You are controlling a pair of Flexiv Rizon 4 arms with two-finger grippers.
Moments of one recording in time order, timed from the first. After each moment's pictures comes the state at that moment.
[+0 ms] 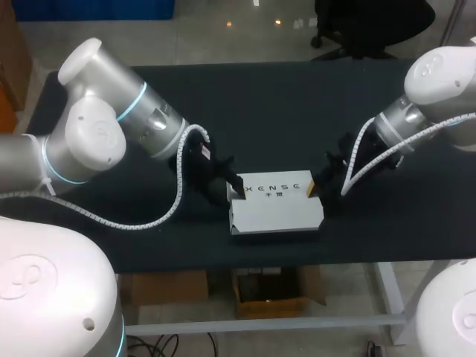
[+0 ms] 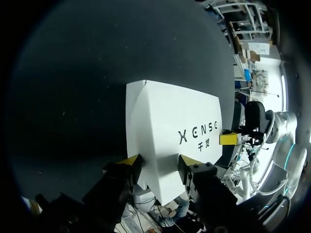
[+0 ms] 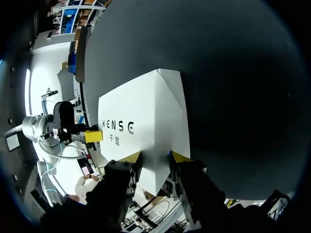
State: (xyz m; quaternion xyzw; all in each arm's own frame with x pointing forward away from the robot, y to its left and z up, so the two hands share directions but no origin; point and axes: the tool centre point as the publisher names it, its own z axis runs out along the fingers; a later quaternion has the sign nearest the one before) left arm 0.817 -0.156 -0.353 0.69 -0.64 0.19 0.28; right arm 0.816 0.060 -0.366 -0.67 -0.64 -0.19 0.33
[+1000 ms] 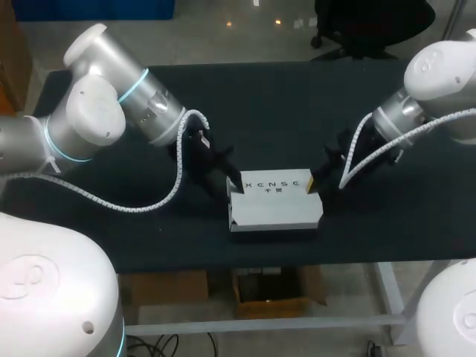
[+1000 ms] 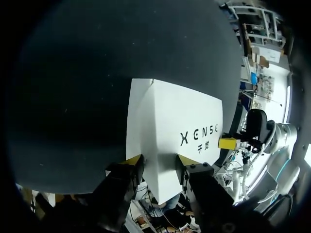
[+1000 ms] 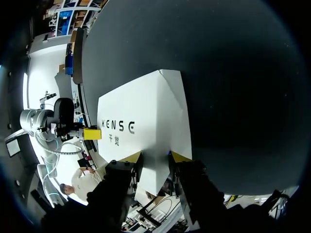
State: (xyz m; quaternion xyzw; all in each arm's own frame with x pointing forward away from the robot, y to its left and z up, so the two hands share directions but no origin) left arm 0.825 -0.154 -0.344 0.71 -0.61 0.14 0.33; right arm 0.821 0.062 -0.358 -0.68 -0.63 -0.18 0.34
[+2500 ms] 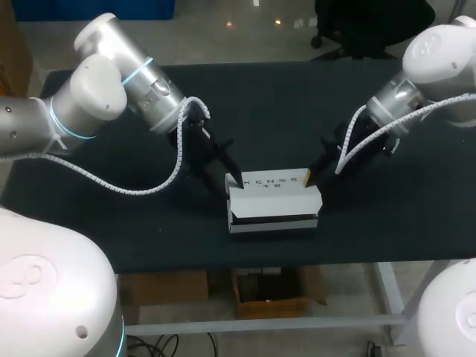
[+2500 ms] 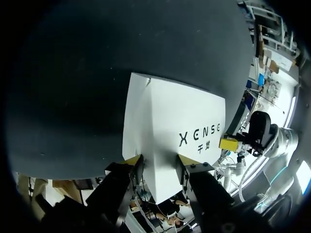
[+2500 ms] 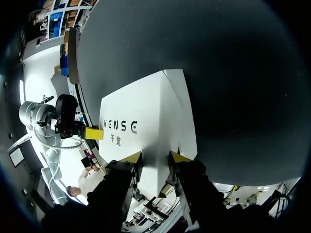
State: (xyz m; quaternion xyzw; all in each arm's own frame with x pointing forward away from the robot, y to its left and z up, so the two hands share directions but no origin) left arm 0.829 -0.153 -0.335 0.71 -0.58 0.07 0.38; right arm 0.827 0.068 -0.346 -0.68 -0.62 -0.14 0.37
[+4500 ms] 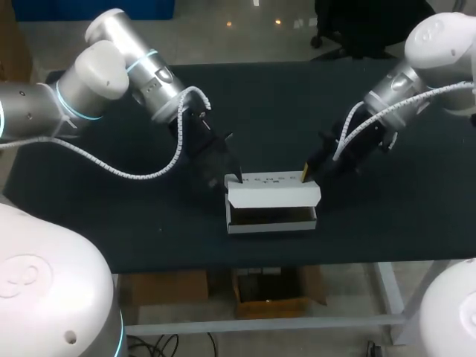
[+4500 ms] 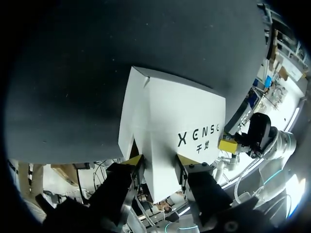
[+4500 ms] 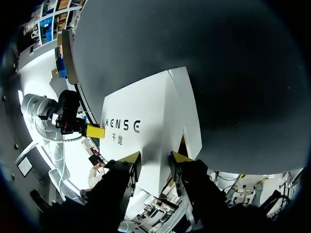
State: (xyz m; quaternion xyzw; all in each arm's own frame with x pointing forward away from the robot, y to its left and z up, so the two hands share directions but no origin) left arm 0.836 -0.152 -0.322 0.71 -0.55 0.00 0.44; right arm 0.830 0.073 -0.333 -0.69 -0.58 -0.10 0.41
